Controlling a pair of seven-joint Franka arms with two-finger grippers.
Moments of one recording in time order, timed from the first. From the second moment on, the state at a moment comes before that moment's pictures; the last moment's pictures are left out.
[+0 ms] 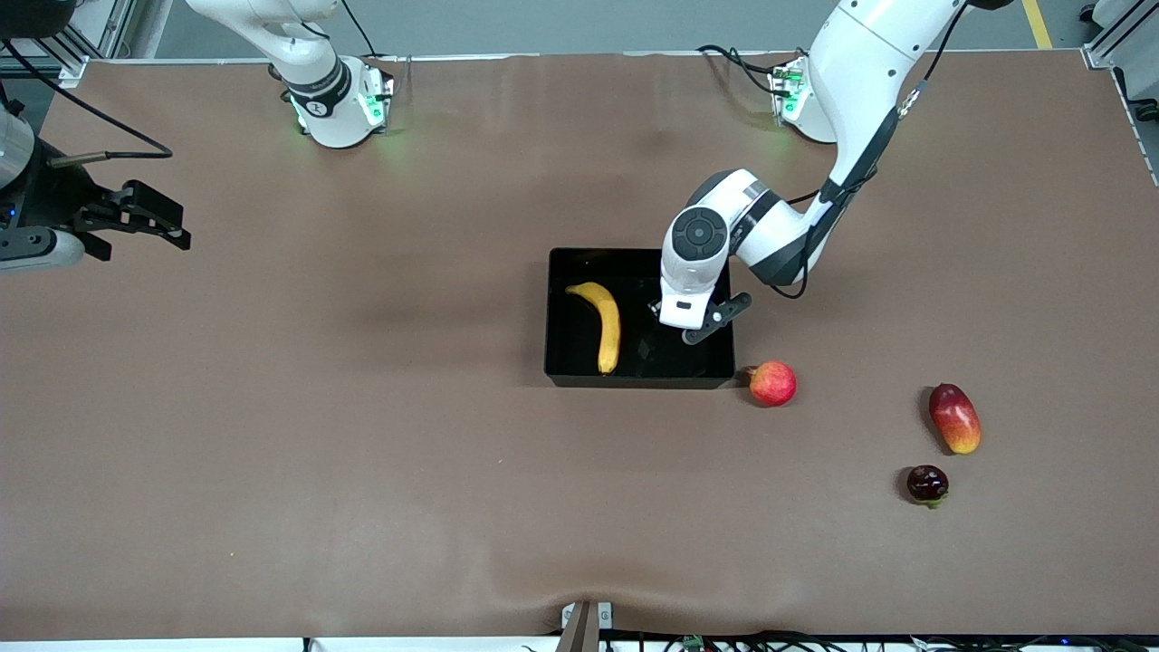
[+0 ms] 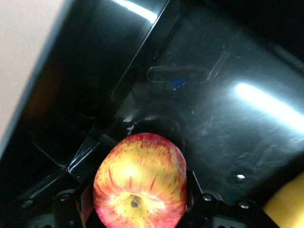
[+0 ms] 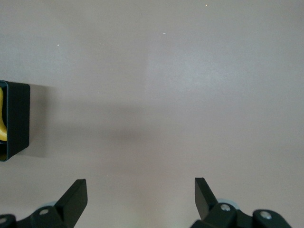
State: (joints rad) left arm -0.29 0.50 -0.38 -1.97 0.23 2.31 -1.39; right arm -0.04 0.02 0.09 -1.53 0.04 1.52 -0.06
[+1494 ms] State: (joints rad) left arm 0.32 0.47 -0.36 -1.97 0.31 2.22 -0.68; right arm -0.04 0.02 0.09 -1.53 0.04 1.53 -0.06
